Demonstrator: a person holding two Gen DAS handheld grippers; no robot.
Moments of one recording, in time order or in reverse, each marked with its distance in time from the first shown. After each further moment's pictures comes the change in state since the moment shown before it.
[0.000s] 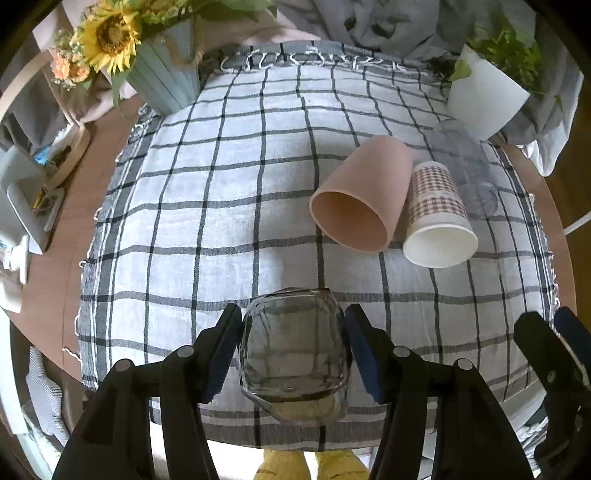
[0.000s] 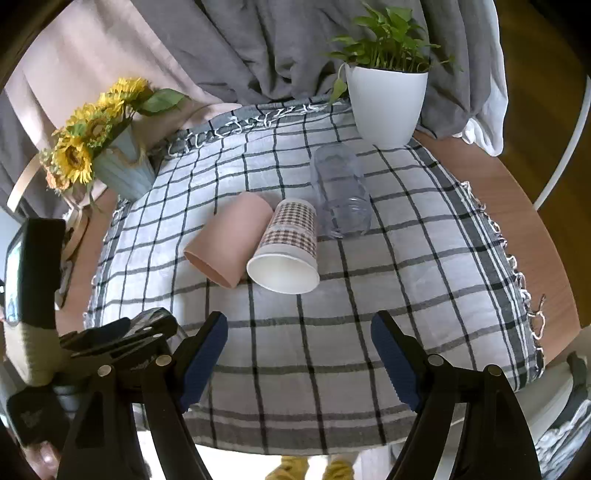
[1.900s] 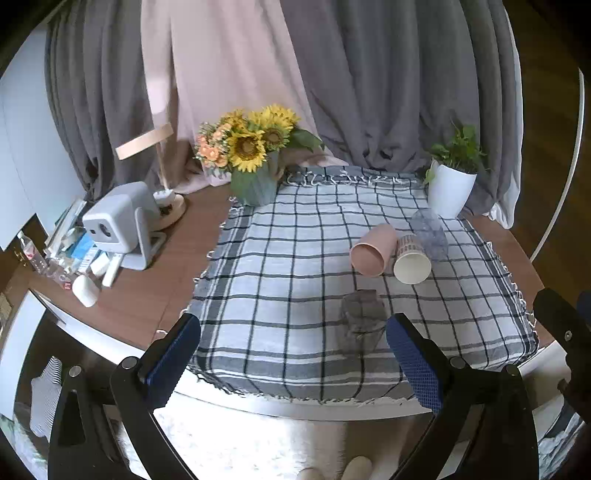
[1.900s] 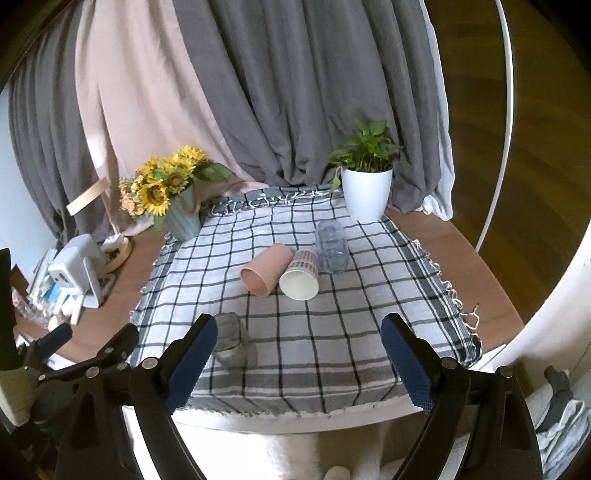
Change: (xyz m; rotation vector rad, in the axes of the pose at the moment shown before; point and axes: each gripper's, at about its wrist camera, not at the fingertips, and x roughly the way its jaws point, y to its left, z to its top) left arm -0.181 0.055 -0.179 -0.135 -0.566 0.072; right arm -0.189 0.031 -0.109 -0.013 -0.354 0.021
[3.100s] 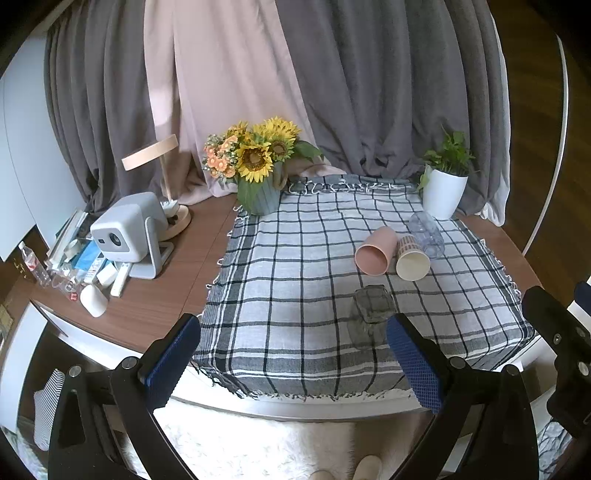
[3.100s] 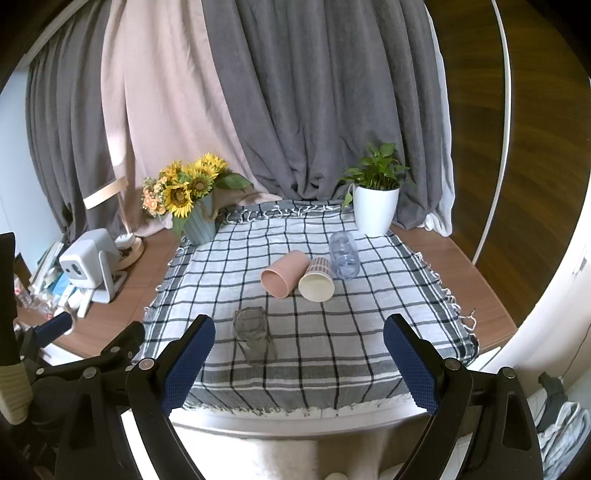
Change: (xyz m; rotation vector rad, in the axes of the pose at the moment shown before) left arm -0.026 0.029 -0.011 0.024 -0.049 -0.025; right arm -0.036 0.039 -0.021 -0.030 -0.066 -0.016
